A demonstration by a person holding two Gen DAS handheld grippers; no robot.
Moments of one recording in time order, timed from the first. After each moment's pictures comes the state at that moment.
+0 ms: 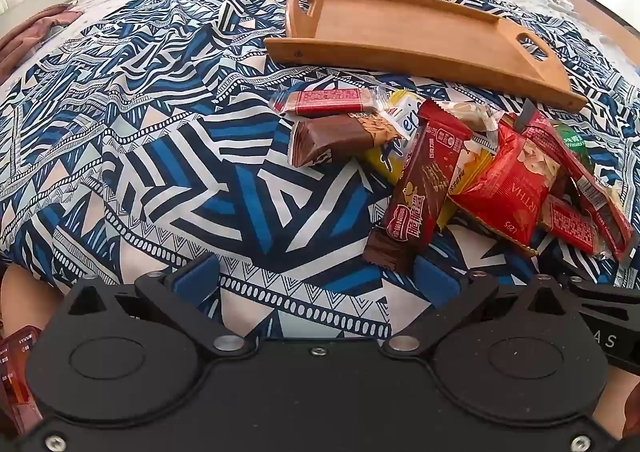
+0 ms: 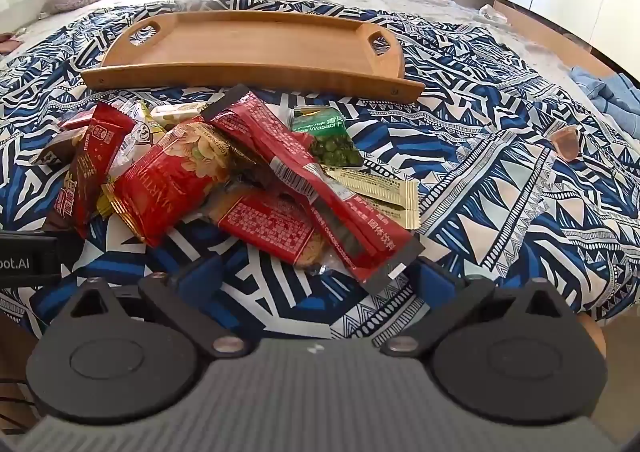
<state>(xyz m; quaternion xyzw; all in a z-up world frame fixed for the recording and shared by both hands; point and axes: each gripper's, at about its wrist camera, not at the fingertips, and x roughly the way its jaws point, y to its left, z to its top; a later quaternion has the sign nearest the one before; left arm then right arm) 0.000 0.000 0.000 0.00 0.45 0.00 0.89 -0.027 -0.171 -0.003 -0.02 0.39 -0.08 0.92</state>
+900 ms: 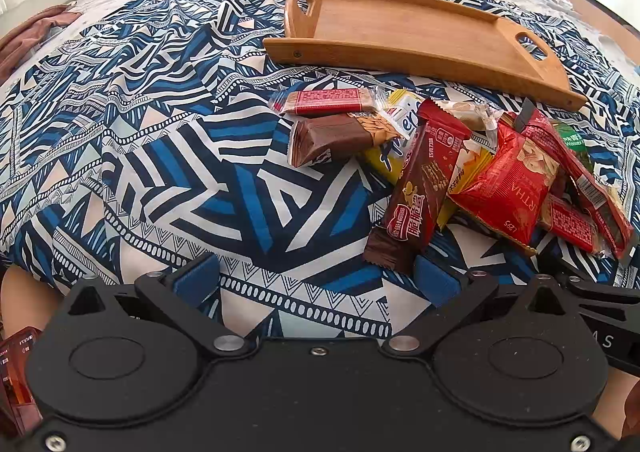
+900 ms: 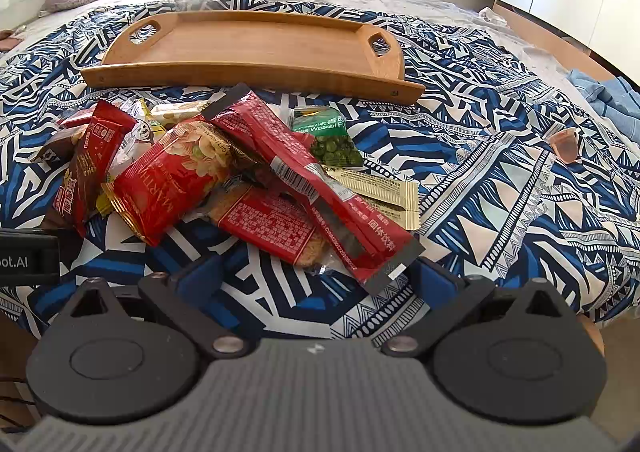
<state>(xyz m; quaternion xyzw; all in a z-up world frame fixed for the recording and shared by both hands) 0.000 0.001 0.000 0.00 0.45 0.00 0.89 -0.026 -0.170 -0.006 -0.03 0.40 -0.08 0.91</state>
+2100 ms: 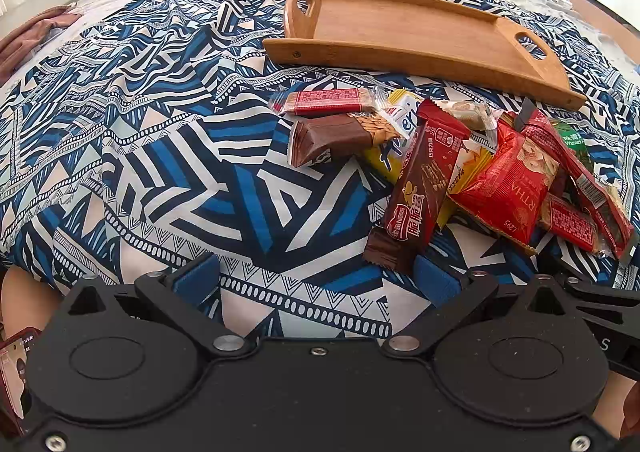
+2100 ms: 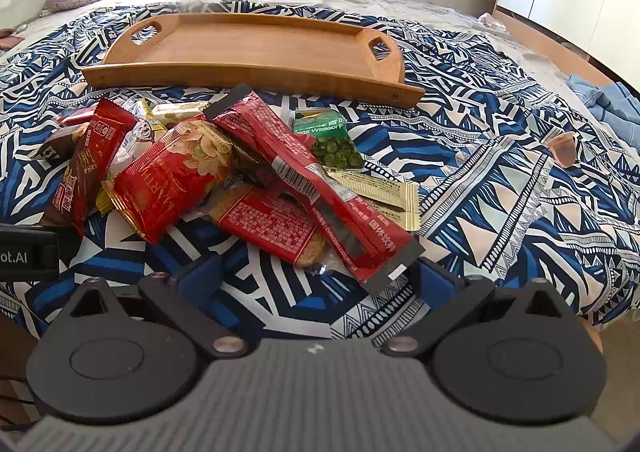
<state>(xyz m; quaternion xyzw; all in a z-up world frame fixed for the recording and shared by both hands) 0.000 0.000 0.001 0.00 0.45 0.00 0.89 -0.028 -0.169 -0.003 -0.03 0.40 -0.08 0.91</state>
